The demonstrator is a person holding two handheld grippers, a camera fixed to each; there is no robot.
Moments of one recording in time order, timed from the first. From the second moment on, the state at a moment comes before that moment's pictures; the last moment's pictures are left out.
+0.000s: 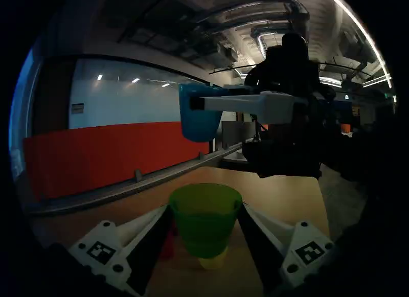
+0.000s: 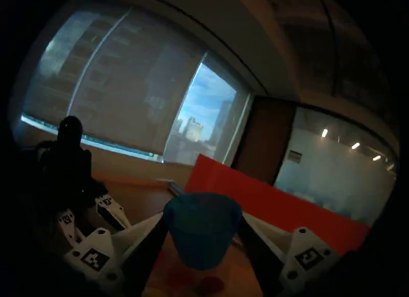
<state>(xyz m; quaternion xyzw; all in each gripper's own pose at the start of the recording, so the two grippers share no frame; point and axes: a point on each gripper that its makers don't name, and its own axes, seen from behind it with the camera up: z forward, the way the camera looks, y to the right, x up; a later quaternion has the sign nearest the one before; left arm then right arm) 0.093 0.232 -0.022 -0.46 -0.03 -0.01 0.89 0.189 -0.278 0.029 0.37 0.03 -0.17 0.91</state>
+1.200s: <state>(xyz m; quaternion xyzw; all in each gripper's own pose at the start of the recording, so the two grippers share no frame) 0.079 0.209 -0.008 -0.44 -0.05 0.01 0.90 0.155 -0.213 0.030 0.35 -0.03 -0.09 0.93</state>
